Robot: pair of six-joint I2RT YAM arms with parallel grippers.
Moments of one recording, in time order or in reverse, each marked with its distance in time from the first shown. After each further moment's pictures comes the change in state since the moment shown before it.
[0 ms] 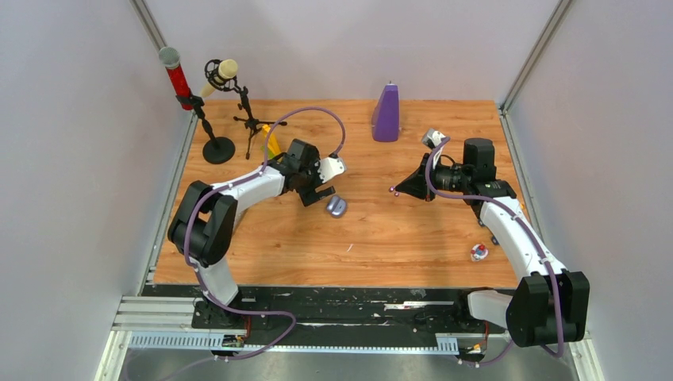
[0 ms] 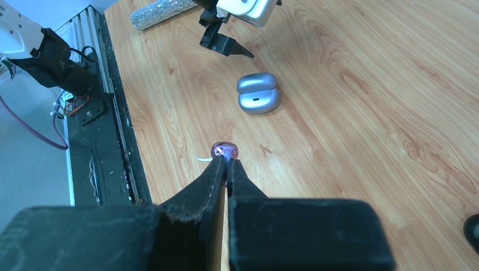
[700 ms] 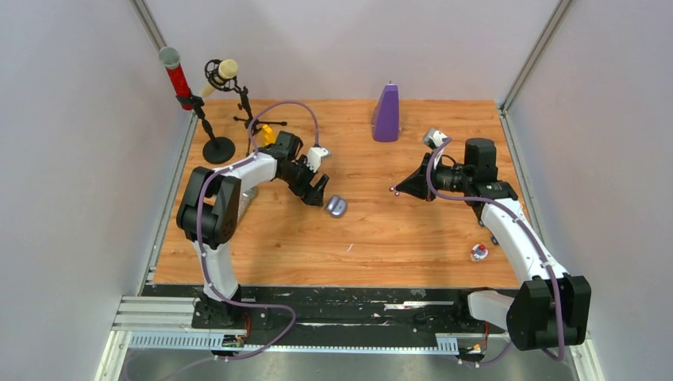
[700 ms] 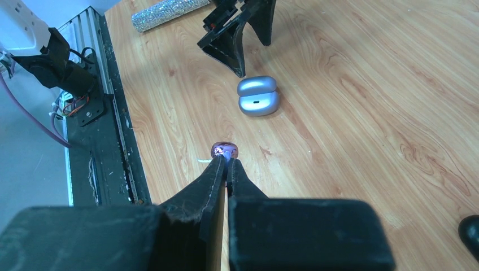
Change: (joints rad) left arm 0.140 0.135 0.112 -0.179 0.407 -0.306; right arm 0.000 -0.016 0.000 0.000 0.000 0.000
